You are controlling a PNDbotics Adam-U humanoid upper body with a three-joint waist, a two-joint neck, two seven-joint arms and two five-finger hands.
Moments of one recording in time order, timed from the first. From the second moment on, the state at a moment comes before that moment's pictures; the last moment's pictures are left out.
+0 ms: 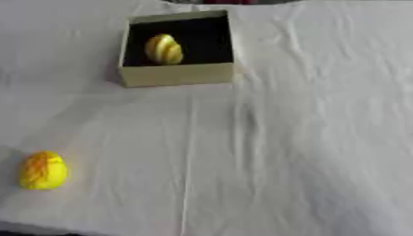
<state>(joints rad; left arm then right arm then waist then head) -0.82 0.86 -0.22 -1.94 -0.44 0.08 -0.24 -0.39 -0.54 -0.05 -1.98 -0.10 -0.16 -0.38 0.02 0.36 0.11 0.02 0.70</state>
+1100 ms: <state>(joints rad) -0.26 1.10 -0.24 -1.99 -0.32 -0.09 -0.43 -0.39 -0.55 -0.06 -1.98 -0.09 -0.17 -0.39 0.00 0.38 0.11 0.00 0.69</state>
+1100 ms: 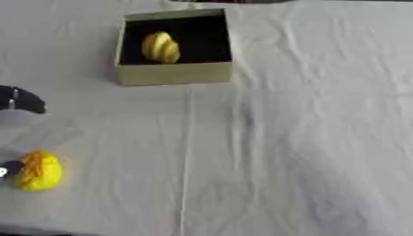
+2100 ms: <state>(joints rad) -0.25 1.10 -0.30 -1.99 -0.44 -0.01 -0.55 -0.39 -0.54 -0.06 -1.98 -0.09 -0.16 -0.38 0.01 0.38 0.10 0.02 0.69</state>
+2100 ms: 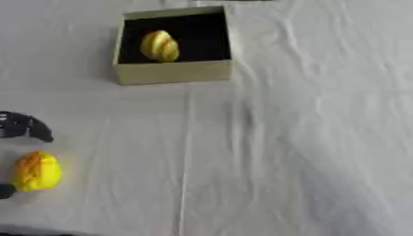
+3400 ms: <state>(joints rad) -0.42 1.08 -0.25 -1.99 -0.58 -0.02 -0.51 -0.37 -0.53 -0.06 -1.98 -0.09 -0.16 -0.39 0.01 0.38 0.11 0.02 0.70</state>
